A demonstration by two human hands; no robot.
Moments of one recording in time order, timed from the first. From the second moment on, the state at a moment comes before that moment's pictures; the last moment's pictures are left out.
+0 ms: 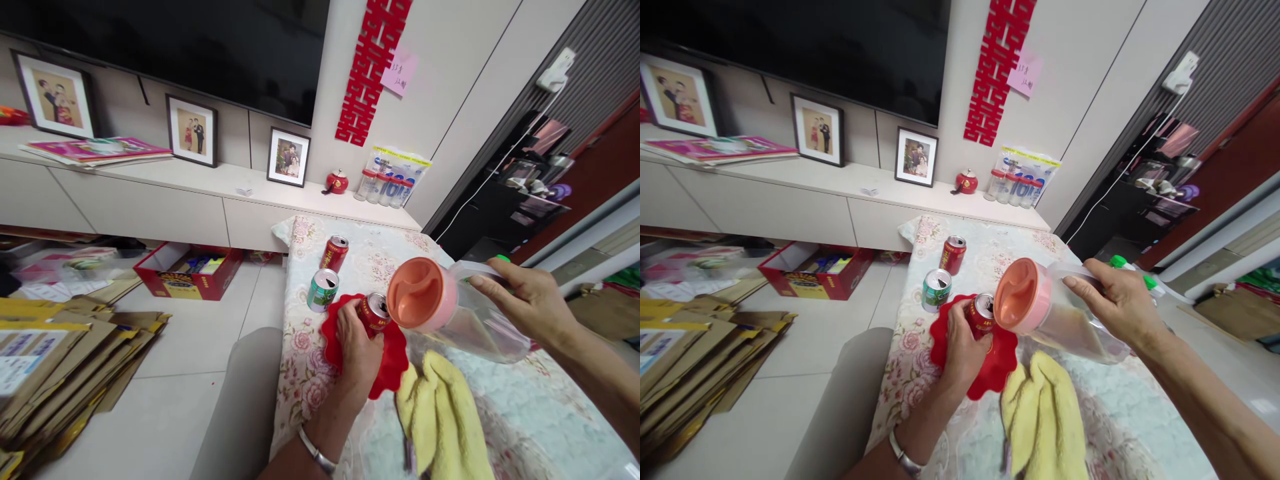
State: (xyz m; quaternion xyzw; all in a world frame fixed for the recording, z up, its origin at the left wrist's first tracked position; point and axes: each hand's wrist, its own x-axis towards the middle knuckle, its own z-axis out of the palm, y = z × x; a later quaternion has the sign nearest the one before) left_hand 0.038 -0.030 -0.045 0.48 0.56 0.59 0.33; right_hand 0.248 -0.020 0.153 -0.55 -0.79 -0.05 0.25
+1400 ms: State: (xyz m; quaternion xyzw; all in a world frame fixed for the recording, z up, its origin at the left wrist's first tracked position) left_hand 0.037 -0.031 -0.045 0.48 0.56 0.59 0.34; right_hand 0.248 -0.017 0.153 -0.57 -0.78 -0.09 0.25
